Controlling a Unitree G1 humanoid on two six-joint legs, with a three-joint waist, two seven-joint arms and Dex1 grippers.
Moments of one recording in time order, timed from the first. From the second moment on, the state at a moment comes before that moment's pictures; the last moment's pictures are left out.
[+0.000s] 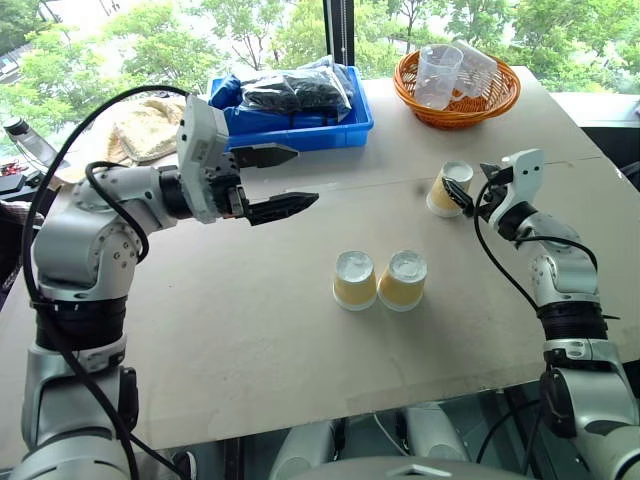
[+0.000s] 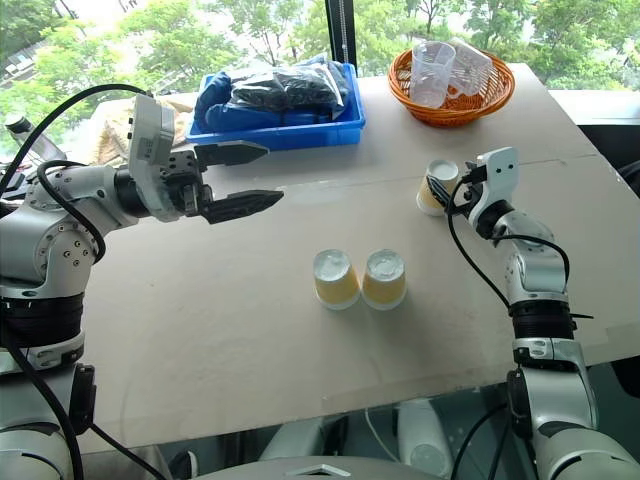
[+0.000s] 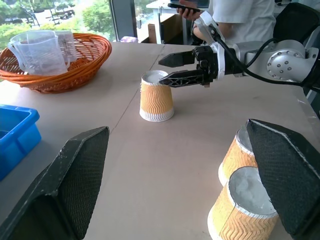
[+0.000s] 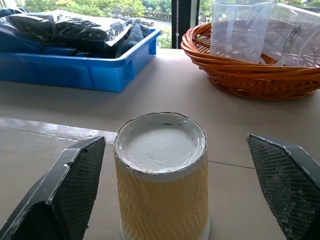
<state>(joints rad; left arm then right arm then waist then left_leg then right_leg) -0.62 0.81 0.12 -0.14 -0.66 0.60 -1.09 -0.61 -0.38 -0.14 0.34 0.29 0.21 0.53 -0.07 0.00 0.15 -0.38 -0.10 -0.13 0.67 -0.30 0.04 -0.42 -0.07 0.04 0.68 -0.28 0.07</state>
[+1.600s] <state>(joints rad) -0.61 0.95 0.12 -0.07 -0.71 0.56 -1.53 -0.55 -0.51 0.09 -0.38 0.74 0.73 0.87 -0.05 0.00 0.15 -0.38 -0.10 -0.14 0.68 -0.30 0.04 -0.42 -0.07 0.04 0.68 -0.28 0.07</state>
